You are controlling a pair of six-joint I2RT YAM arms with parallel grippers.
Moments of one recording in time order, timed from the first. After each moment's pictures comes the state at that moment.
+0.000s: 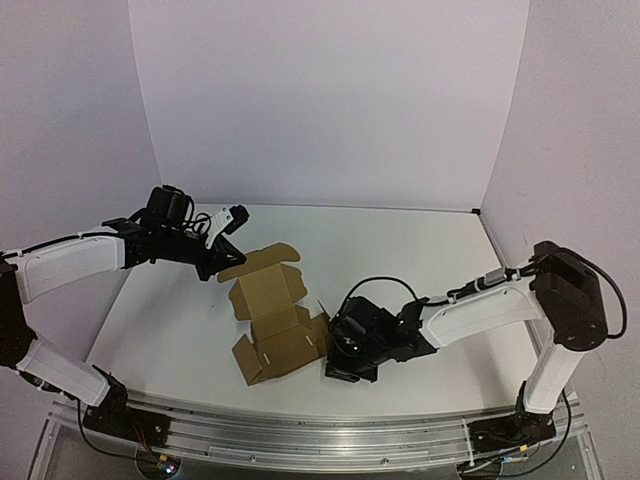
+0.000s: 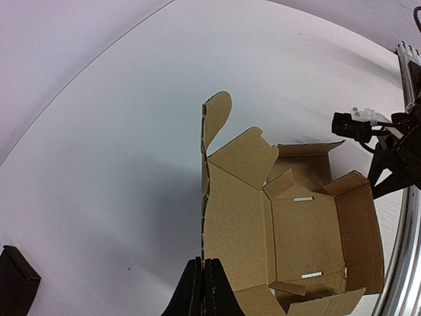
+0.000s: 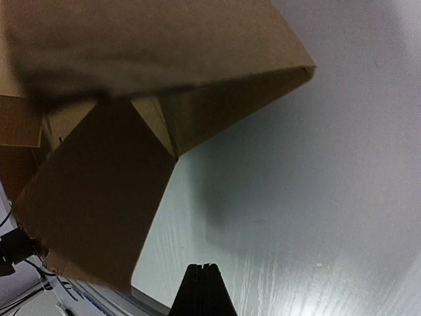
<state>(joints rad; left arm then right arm) -0.49 1.35 0.97 -0.29 0.47 0.43 1.13 1.81 0.96 -0.18 -0.09 1.24</state>
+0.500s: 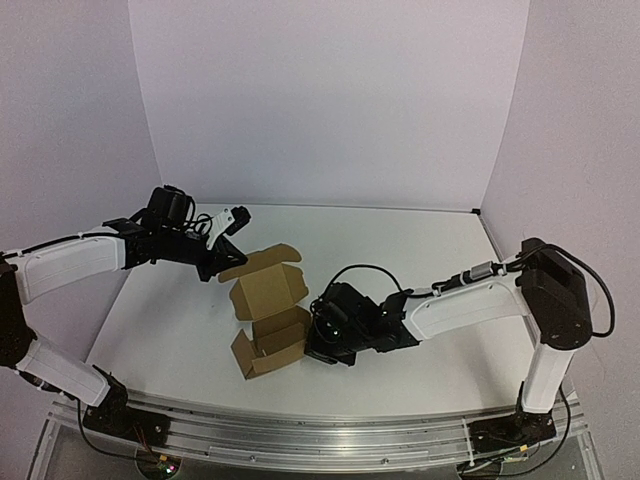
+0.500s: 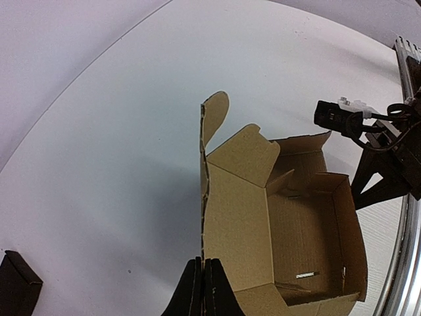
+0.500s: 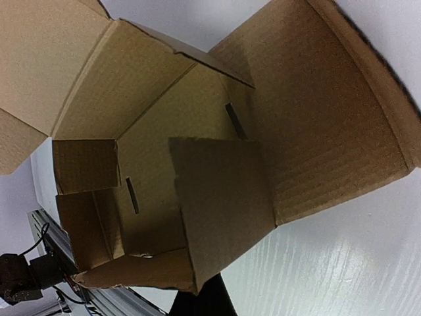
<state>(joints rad) -0.50 1.35 0.97 -0.29 0.47 0.45 1.14 1.89 1.11 -0.12 0.01 1.23</state>
